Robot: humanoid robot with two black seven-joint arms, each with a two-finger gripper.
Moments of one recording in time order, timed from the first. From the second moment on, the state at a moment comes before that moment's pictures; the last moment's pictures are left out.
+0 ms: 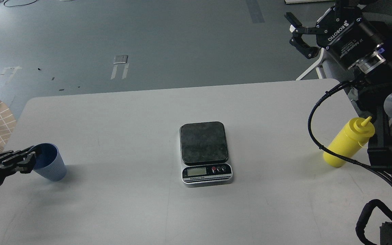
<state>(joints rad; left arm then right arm) -0.66 1.14 0.06 -1.07 1.34 0.31 -0.49 0.52 -0.04 1.76 1.40 -0.58 0.49 -0.45</state>
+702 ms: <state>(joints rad) -0.71 1.13 0.06 -1.07 1.40 0.29 -0.49 0.49 -0.04 1.75 1.43 -0.58 0.49 -0.45</state>
